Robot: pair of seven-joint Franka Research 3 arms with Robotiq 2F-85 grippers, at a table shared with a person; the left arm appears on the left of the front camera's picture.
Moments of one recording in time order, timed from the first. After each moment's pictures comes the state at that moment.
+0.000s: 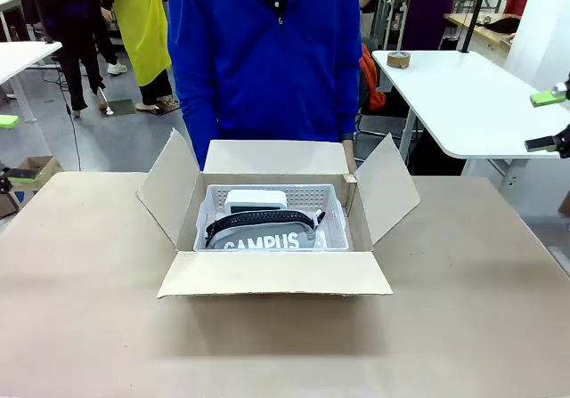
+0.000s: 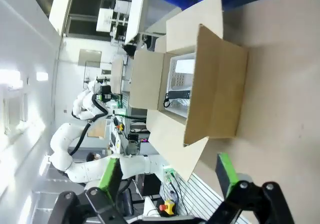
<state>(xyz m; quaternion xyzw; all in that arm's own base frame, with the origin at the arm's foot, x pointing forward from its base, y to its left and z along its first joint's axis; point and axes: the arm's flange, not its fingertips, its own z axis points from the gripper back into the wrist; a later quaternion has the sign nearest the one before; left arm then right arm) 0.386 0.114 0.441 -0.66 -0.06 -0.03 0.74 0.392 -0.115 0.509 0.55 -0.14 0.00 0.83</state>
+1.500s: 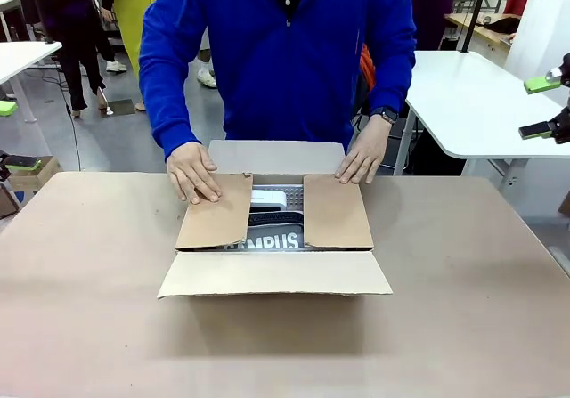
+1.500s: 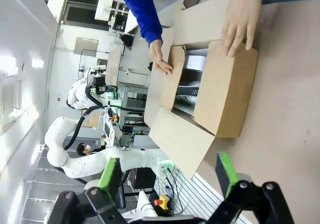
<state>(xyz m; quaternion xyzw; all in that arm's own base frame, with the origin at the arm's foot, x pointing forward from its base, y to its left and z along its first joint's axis) 0.380 0.102 0.467 -0.65 -0.07 -0.06 0.75 0.394 -0.099 0.531 0.54 -0.14 0.03 0.83</state>
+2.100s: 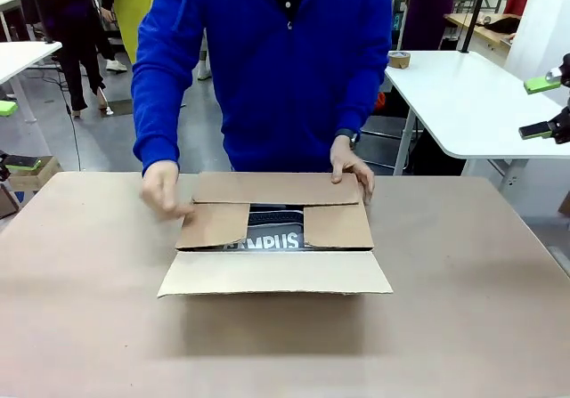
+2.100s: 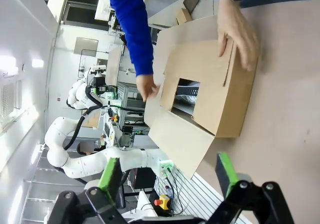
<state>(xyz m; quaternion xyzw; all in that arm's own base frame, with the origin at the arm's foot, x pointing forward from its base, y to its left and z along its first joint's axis) 0.380 0.102 0.467 -0.65 -0.07 -0.06 0.75 0.394 -0.099 0.531 0.54 -0.14 0.03 0.83</state>
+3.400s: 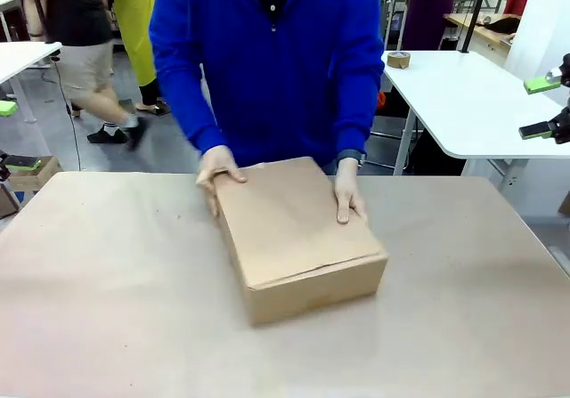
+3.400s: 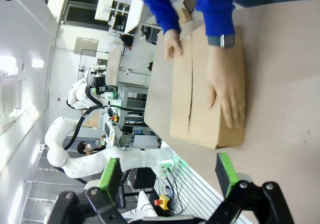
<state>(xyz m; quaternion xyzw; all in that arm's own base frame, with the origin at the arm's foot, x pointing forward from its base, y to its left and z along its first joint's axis) 0.380 0.102 0.467 -0.65 -0.07 -0.06 0.75 0.394 -0.099 0.531 0.54 -0.14 0.03 0.83</state>
